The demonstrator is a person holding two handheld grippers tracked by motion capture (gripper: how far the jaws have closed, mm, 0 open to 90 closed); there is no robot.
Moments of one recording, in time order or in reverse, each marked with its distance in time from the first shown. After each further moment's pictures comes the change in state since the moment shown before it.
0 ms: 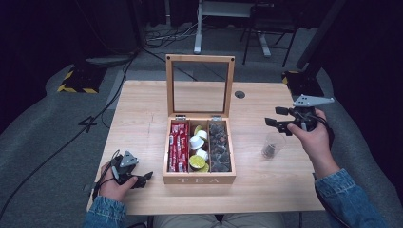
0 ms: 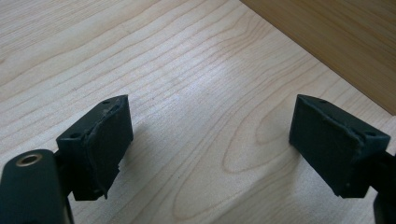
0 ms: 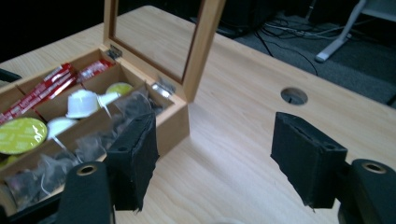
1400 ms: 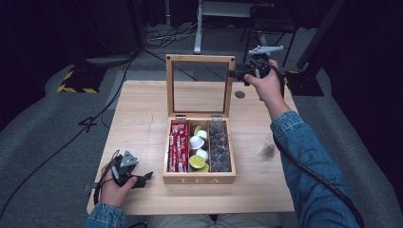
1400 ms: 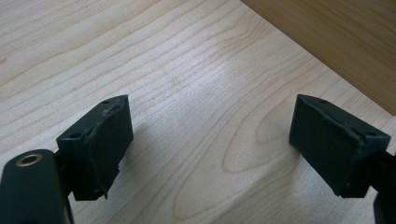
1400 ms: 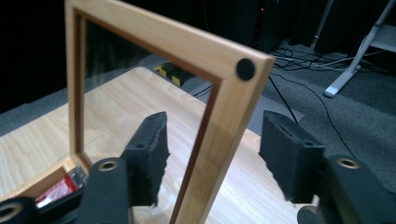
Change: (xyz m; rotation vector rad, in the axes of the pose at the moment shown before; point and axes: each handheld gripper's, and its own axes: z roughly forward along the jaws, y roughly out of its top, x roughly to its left) left arm 0.000 0.000 0.000 -0.002 0.002 -0.004; right arm -0.026 0.131 0.132 -0.070 0.014 0.031
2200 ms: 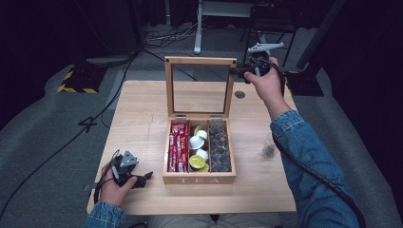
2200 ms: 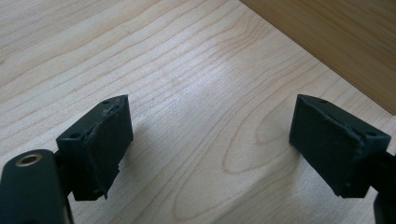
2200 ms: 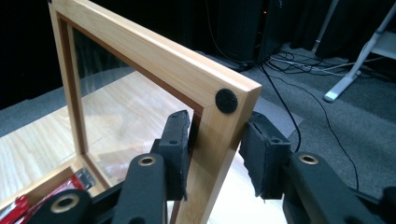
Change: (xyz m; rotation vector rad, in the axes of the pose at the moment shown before) left arm 0.001 0.000 0.000 0.002 -0.002 0.015; right arm 0.012 0.010 -0.011 0.002 0.010 -0.044
